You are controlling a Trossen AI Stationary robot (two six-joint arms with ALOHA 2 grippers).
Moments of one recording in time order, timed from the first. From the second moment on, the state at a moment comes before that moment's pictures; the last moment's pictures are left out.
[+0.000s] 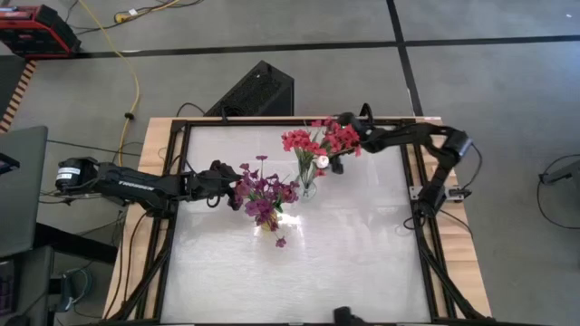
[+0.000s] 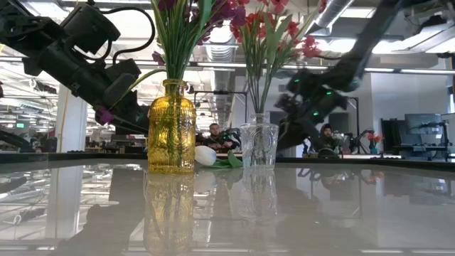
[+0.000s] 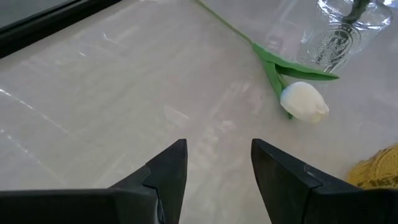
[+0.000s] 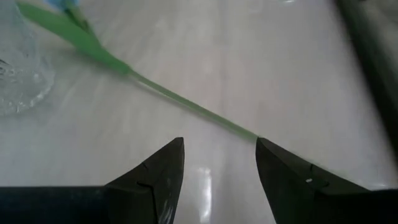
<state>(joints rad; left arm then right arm) 0.11 1.08 0.26 0.25 -0.35 -0.34 -0.70 1.75 0.79 0.22 -0.47 -0.61</state>
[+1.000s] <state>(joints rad) 0.11 1.08 0.26 0.24 -0.38 -0.35 -0.49 1.93 1.13 -0.31 -0.15 -0.92</state>
